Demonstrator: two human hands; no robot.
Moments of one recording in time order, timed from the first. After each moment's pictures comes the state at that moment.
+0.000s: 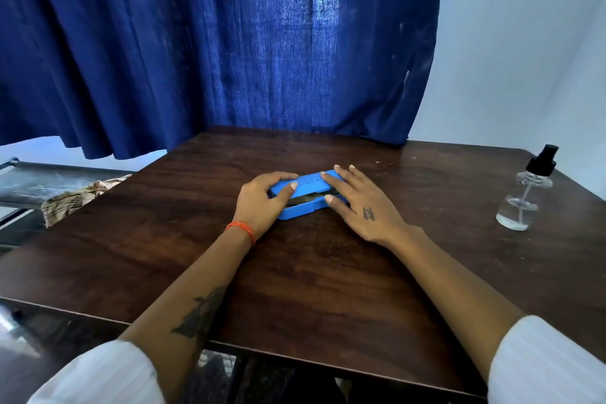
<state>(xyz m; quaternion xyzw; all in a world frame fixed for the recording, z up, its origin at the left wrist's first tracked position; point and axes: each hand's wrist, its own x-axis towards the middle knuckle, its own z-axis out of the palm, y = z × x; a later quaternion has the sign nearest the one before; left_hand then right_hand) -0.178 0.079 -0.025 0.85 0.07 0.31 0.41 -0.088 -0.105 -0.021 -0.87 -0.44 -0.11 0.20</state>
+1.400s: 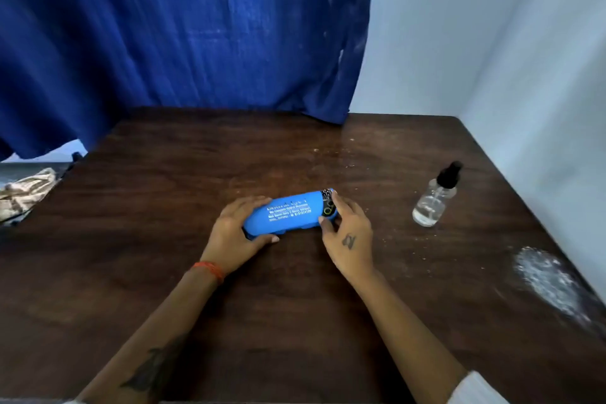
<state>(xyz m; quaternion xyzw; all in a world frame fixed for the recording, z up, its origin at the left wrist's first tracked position) -0.158 0.030 -0.018 0.92 -0.01 0.20 0.34 -0.101 -0.164 -0.013 -0.90 -0.13 -0.11 0.41</state>
